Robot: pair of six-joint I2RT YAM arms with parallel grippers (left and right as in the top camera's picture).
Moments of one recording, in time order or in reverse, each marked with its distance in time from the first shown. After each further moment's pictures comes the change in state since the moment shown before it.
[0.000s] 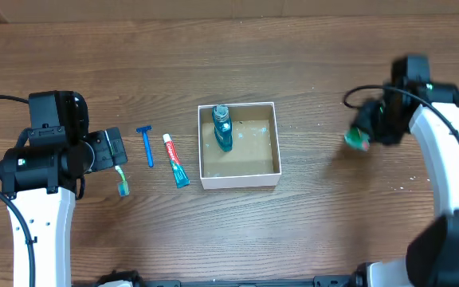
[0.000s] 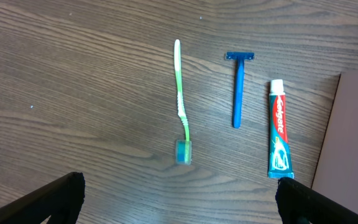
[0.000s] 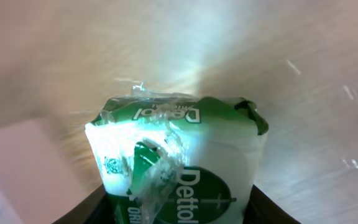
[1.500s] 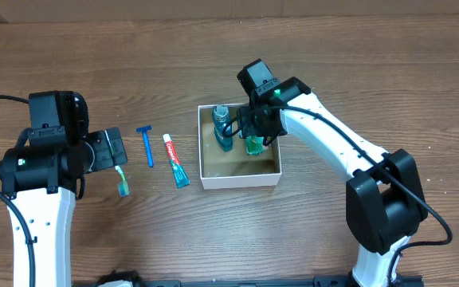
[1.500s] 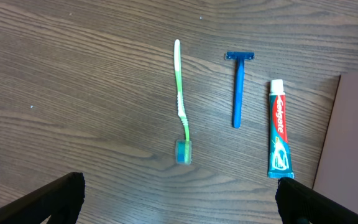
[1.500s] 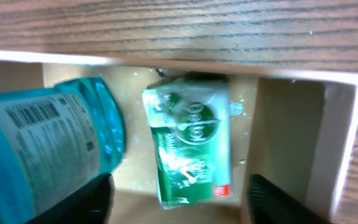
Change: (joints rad) left arm 0.000 0.000 0.000 0.000 0.000 0.000; right arm 0.582 0.357 0.136 0.182 0.109 0.022
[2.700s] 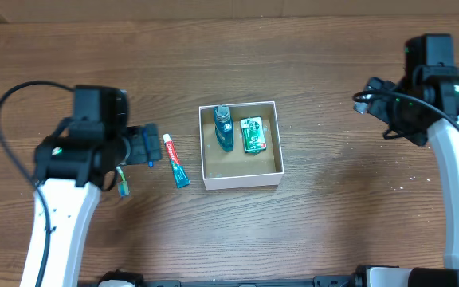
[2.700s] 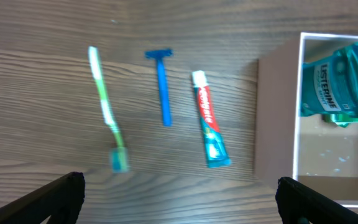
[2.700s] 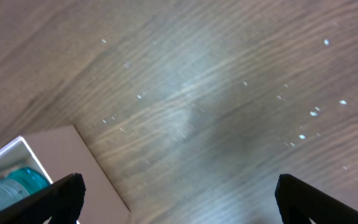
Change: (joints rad) left arm -0.221 0.040 0.001 0.050 0.074 -0.087; right arm -0.581 -0.467 0.031 -0.404 0.045 0.051
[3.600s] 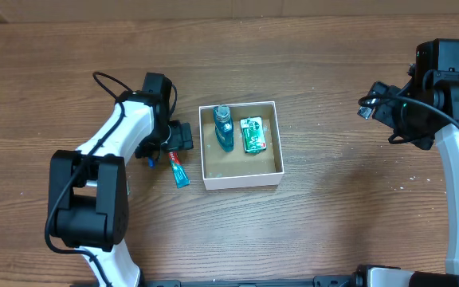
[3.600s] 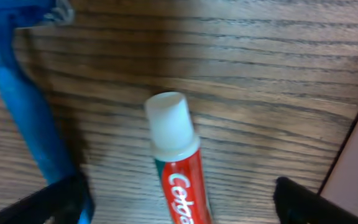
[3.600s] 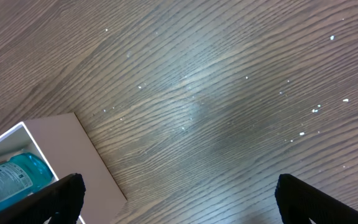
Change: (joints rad) left arm -0.066 0.680 0.005 0.273 0.073 -0.103; right arm -0.033 -0.023 -0.019 -0.004 -0.050 -0.059
